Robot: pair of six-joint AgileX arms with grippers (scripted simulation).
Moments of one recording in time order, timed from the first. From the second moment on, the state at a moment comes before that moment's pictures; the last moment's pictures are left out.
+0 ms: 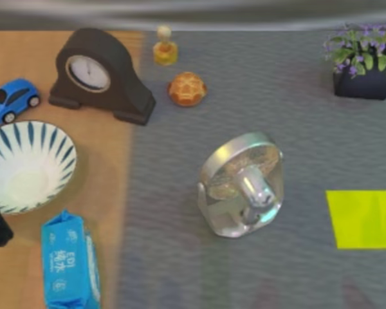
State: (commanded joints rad) left arm 0.00 0.00 0.00 0.00 0.00 0.00; right arm 0.00 0.00 0.00 0.00 0.00 0.00
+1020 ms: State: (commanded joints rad) left arm 0.00 0.00 0.00 0.00 0.00 0.00; right arm 0.33 1.13 1.10 -0.82 0.00 -0.71
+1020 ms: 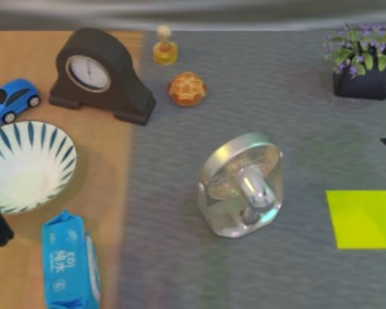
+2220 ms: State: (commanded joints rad) left arm 0.00 0.00 0.00 0.00 0.00 0.00; right arm 0.64 2.26 2.27 -1.57 0.00 -1.38
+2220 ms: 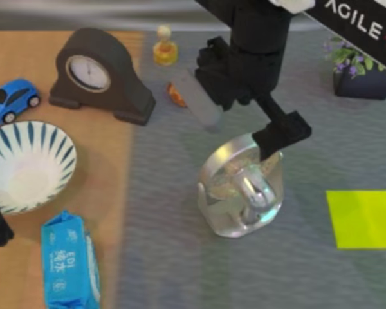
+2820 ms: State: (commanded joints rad) left arm 0.00 0.00 0.00 0.00 0.00 0.00; right arm 0.65 2.23 2.01 -1.35 0.00 -1.38
